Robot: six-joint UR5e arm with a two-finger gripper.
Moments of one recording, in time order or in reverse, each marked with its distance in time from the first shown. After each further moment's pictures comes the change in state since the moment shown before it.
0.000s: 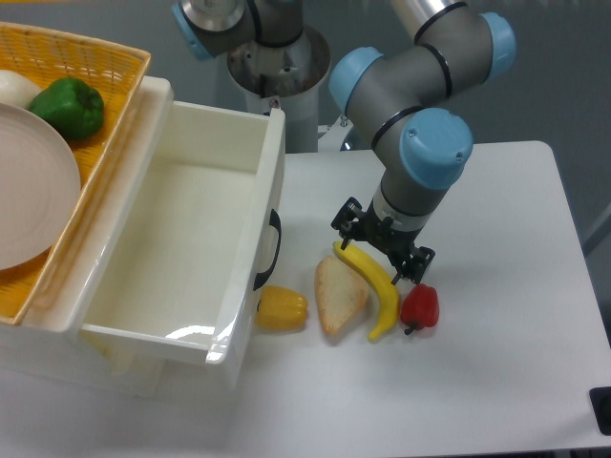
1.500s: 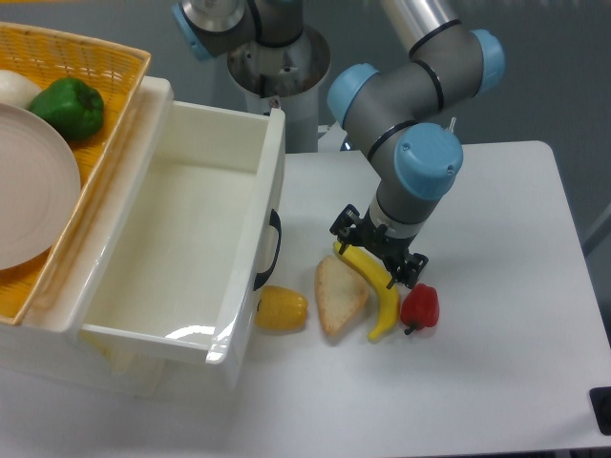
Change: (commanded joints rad) arm -0.011 -0.021 -0.084 0.095 -0.003 0.020
